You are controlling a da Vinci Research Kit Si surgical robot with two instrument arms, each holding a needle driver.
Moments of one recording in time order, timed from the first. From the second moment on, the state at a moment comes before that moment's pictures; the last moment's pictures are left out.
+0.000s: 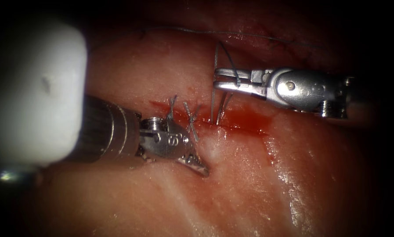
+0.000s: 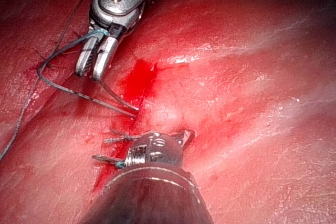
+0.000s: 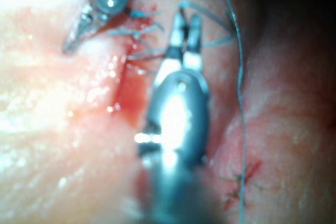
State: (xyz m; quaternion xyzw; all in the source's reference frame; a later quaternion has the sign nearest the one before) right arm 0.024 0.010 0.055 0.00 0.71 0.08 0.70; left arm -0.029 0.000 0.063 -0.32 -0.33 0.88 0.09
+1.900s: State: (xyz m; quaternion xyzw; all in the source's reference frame) right arm 0.024 0.011 0.055 0.17 0.70 0.22 0.66; left arm -0.028 0.000 0.063 -0.32 -0.32 0.88 0.09
